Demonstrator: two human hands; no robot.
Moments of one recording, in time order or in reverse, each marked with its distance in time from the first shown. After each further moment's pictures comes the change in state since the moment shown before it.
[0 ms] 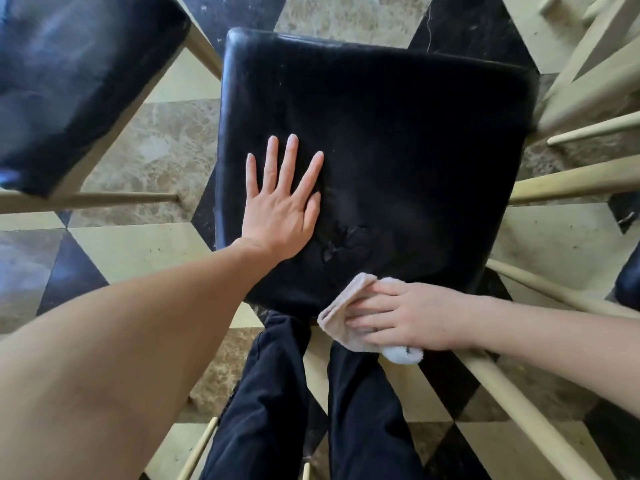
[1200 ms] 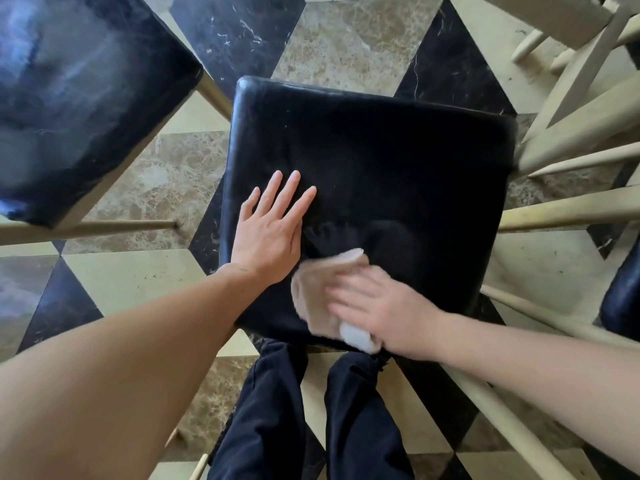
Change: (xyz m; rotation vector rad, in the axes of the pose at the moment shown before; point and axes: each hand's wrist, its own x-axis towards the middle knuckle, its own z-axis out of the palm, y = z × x) left_hand 0.003 -0.018 -0.031 -0.103 -0.046 0.024; right_hand 0.042 0.009 -0.030 0.050 0.164 0.443
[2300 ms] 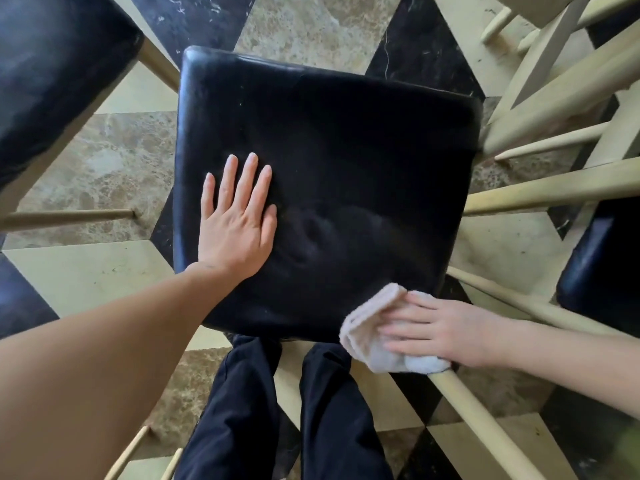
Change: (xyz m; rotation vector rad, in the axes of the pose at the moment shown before) left_hand 0.000 0.014 0.023 0.045 0.054 -0.117; right_hand -0.135 0.039 0.014 -0.130 -0.180 -0.245
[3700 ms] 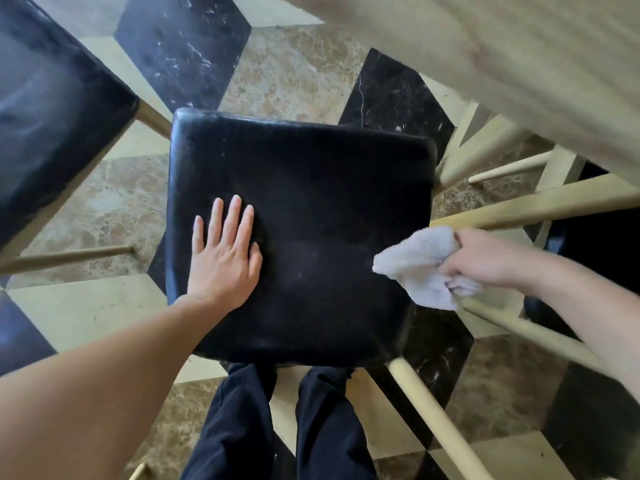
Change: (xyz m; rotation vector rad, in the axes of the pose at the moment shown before) left_hand 0.001 0.013 -0.023 0.018 -0.169 -0.039; right_hand -0.016 0.083 -0.159 1.137 -0.147 1.371
